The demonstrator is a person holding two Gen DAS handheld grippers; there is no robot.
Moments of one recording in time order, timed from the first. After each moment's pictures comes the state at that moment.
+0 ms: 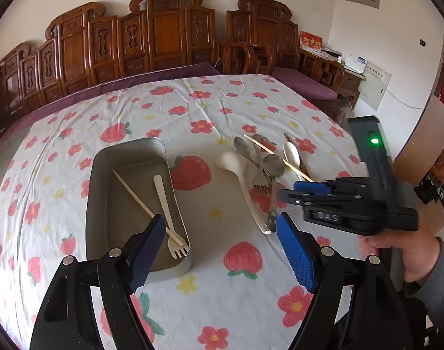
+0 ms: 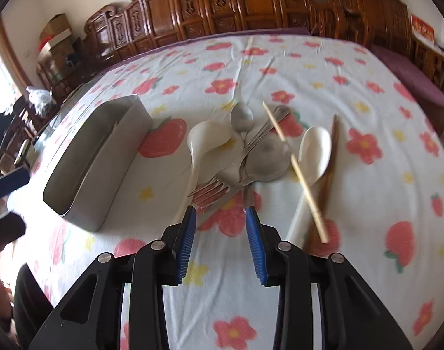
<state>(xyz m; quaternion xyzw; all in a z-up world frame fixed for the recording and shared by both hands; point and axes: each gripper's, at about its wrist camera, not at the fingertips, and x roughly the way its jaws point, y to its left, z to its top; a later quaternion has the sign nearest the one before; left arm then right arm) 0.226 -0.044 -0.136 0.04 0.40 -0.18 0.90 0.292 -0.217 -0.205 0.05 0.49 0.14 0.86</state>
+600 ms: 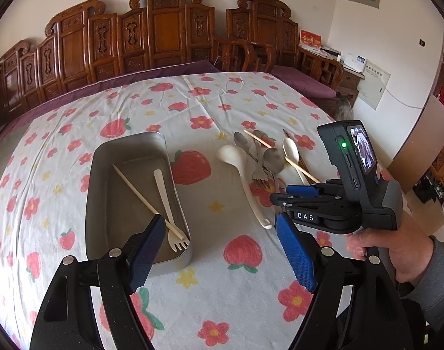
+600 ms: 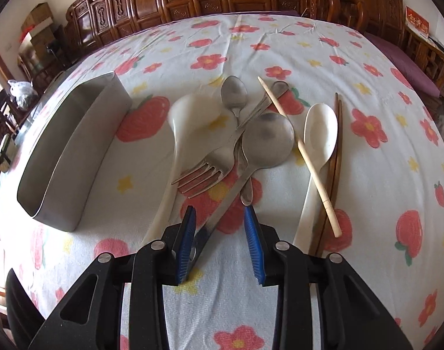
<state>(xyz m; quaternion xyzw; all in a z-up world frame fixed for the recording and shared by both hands) 0.221 -0.041 -0.139 0.04 0.41 -0.18 0.89 0.295 -0.207 -0.220 0.02 0.53 0.11 0.84</state>
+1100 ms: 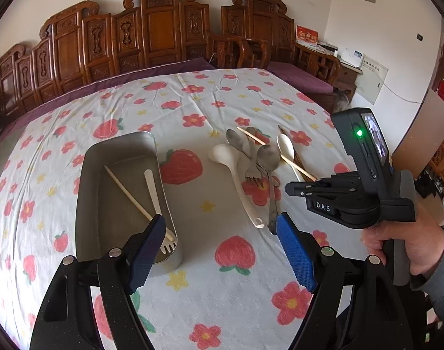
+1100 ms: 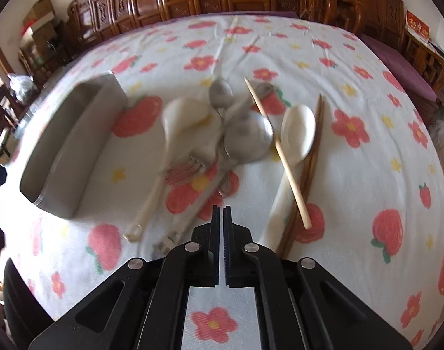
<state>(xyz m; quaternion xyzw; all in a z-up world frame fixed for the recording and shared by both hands) 0.223 -0.056 -0.143 0.05 0.41 -0.19 0.89 0.290 -0.223 -0.208 0.02 0.52 0.11 0.84</state>
